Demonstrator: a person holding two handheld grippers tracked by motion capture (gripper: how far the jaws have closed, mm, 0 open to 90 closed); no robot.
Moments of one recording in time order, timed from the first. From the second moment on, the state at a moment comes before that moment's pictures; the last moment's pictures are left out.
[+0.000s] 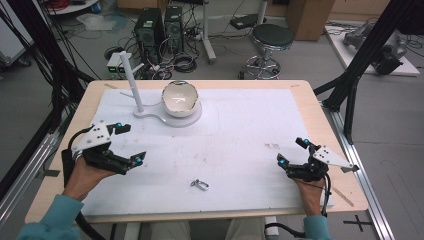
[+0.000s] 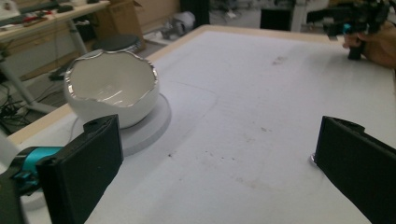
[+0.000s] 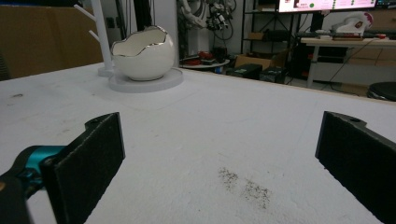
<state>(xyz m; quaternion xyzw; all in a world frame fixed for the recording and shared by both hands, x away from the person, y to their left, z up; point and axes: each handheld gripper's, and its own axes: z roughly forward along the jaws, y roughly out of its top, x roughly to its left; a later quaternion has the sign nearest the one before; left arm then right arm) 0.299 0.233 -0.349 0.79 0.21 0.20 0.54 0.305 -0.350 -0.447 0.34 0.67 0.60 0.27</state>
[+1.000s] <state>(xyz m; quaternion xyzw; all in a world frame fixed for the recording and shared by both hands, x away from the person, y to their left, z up) 0.317 0.111 -0.356 0.93 0.06 0.06 0.36 0.305 -0.350 -0.447 0.34 0.67 0.60 0.28</state>
